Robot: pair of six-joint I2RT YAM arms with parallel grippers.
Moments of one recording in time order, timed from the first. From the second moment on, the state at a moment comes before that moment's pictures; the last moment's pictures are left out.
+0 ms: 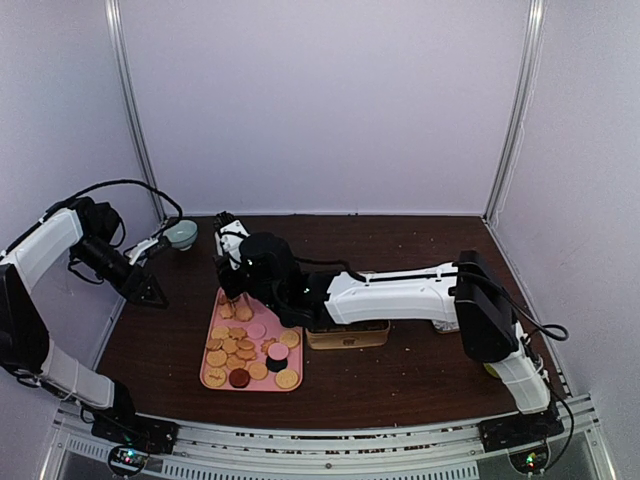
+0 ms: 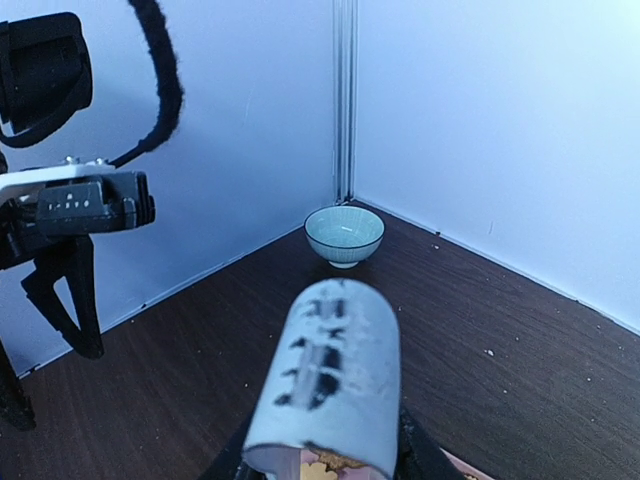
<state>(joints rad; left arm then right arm) 0.13 1.38 1.19 -1.36 0.57 0.73 1.18 2.30 1.90 0.24 0.41 0.08</state>
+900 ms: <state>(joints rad) 0.13 1.38 1.18 -1.36 0.56 0.75 1.16 2.33 1.84 0.33 0.43 0.13</state>
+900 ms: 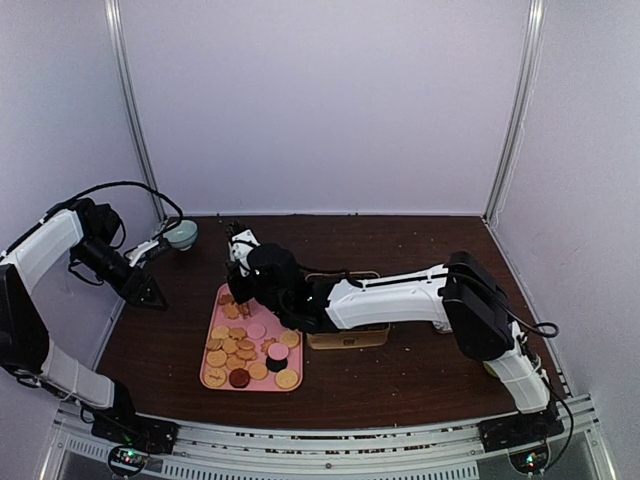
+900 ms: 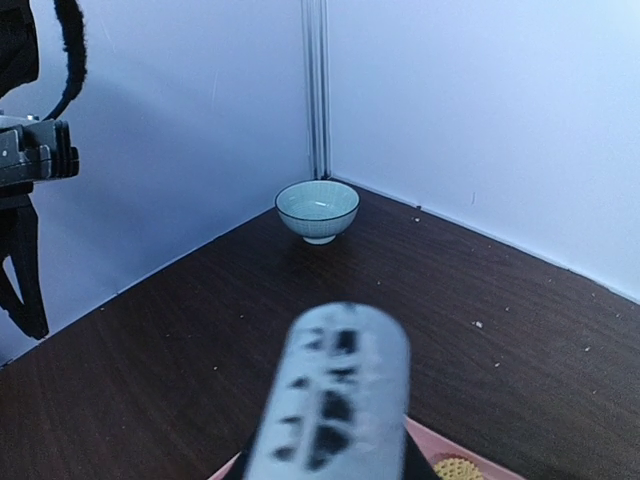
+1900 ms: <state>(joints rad) 0.13 1.39 1.18 -1.36 0.57 0.75 1.01 1.71 1.20 0.39 0.49 0.01</state>
